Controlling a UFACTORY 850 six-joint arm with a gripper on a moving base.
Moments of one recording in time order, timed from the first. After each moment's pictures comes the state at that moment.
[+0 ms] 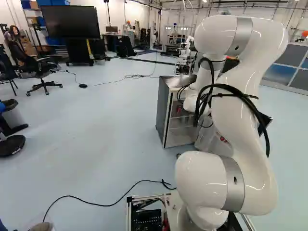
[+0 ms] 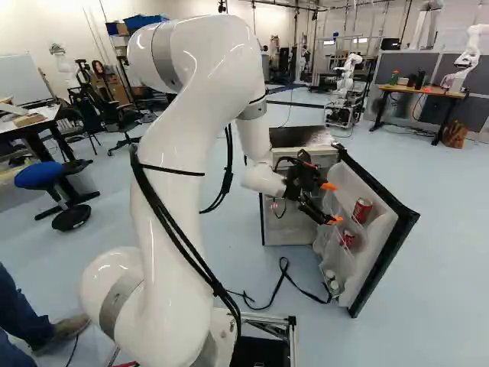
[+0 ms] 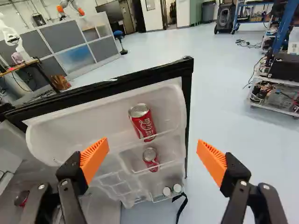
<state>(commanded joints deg) -19.5 -34.8 -47.6 72.6 65.4 0.0</state>
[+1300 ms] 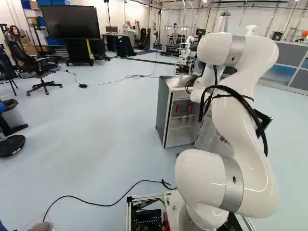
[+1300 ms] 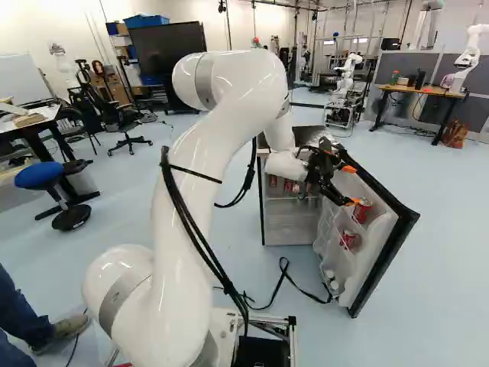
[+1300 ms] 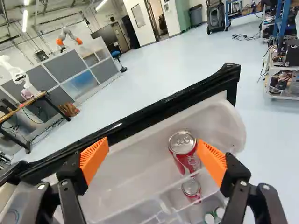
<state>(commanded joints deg) -25.0 -45.1 -68.3 72.6 65.4 0.0</state>
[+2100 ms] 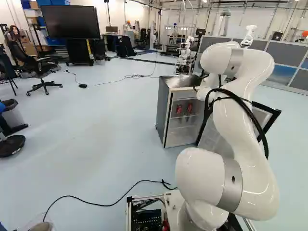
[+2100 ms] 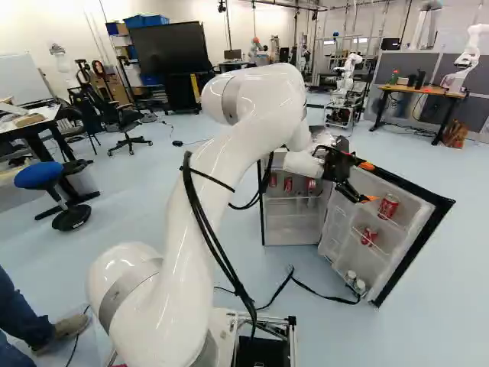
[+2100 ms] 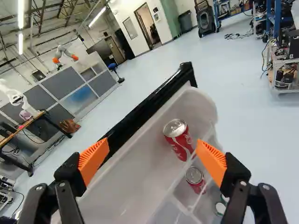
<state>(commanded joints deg) -28.9 -52.1 -79.9 72.6 65.4 0.0</state>
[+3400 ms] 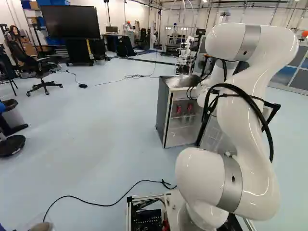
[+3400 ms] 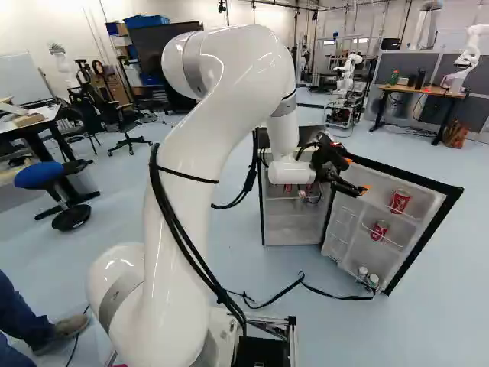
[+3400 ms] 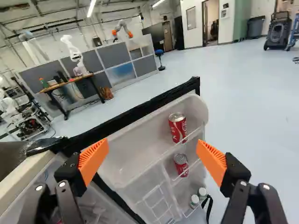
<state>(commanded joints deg) -28.5 -36.7 -55.5 45.1 65.4 0.0</state>
